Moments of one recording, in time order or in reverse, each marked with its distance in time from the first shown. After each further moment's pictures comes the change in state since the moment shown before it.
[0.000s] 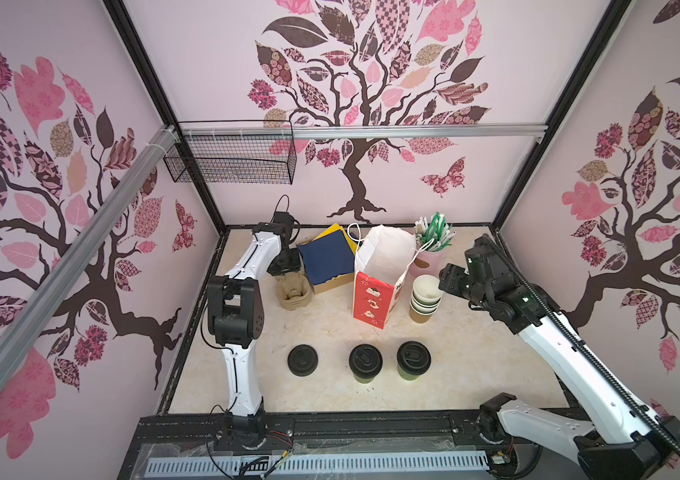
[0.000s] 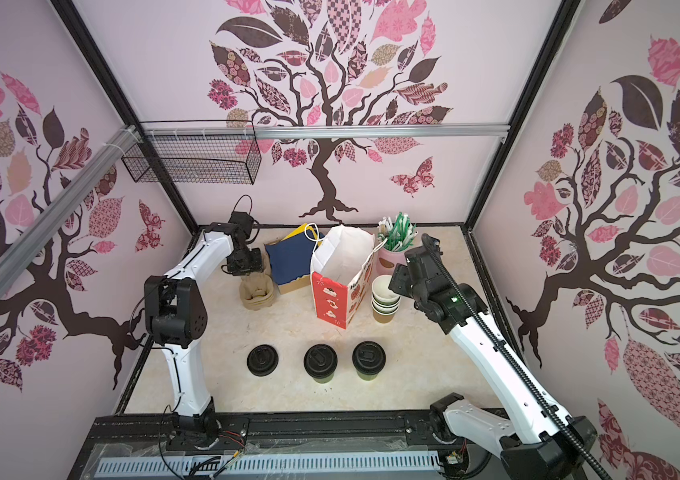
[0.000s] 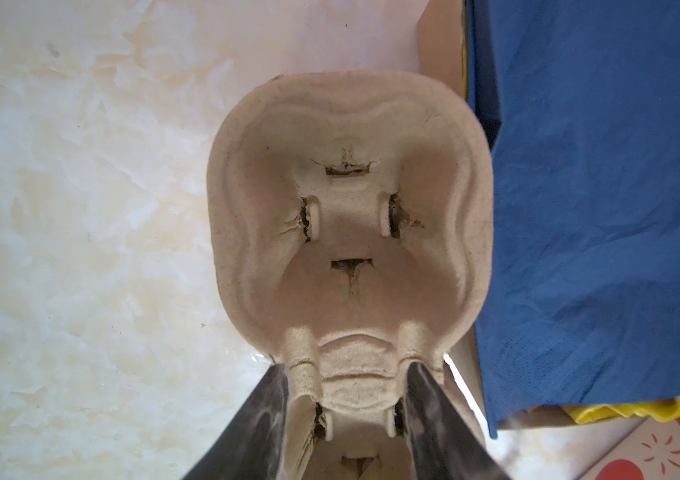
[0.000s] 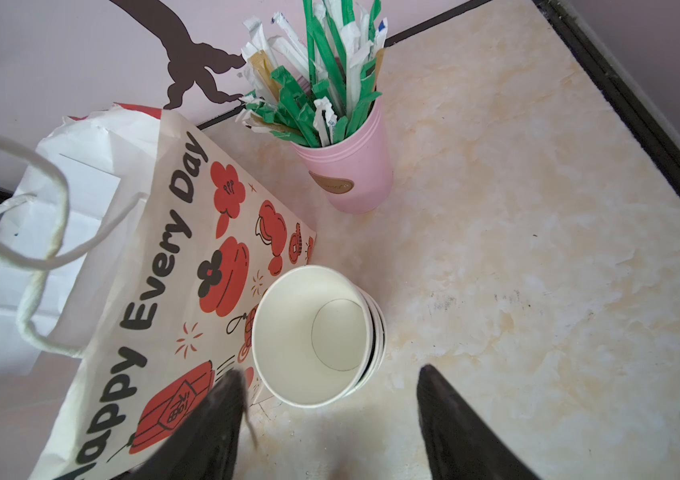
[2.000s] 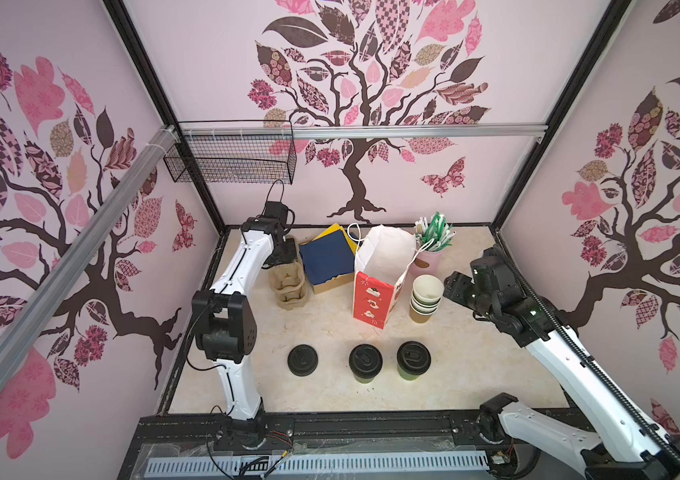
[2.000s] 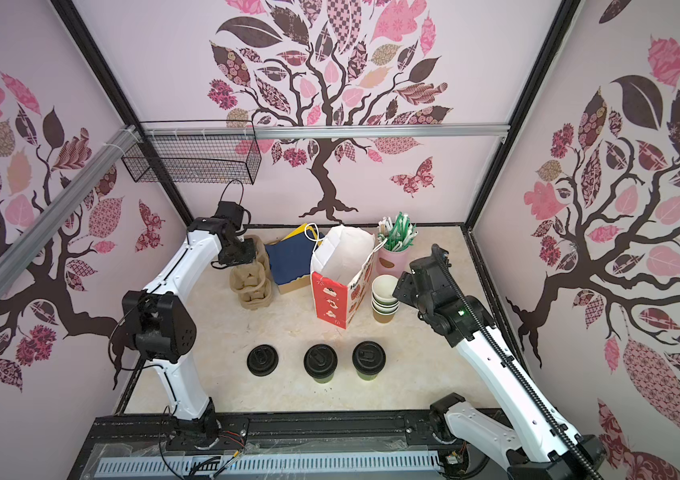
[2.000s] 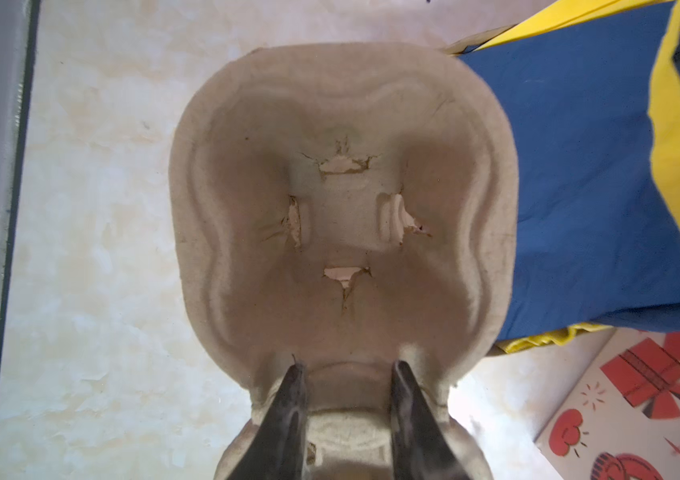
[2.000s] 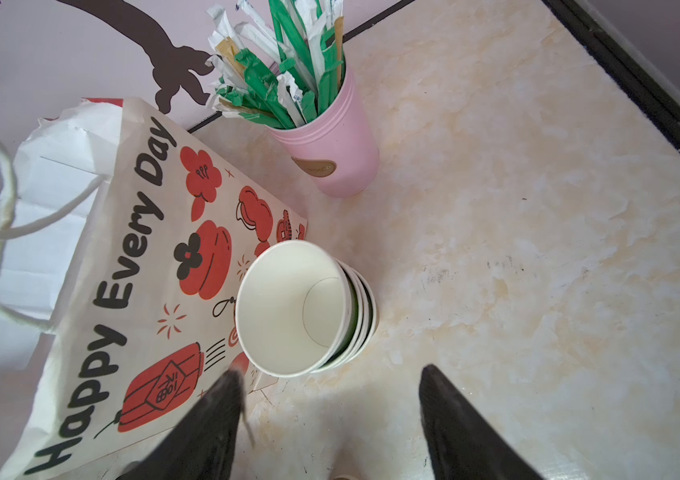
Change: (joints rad) left arm -0.004 -0.193 -0.021 0.001 -0.008 0.044; right arm 0.000 -0.089 -0.073 -0.022 0.005 0.086
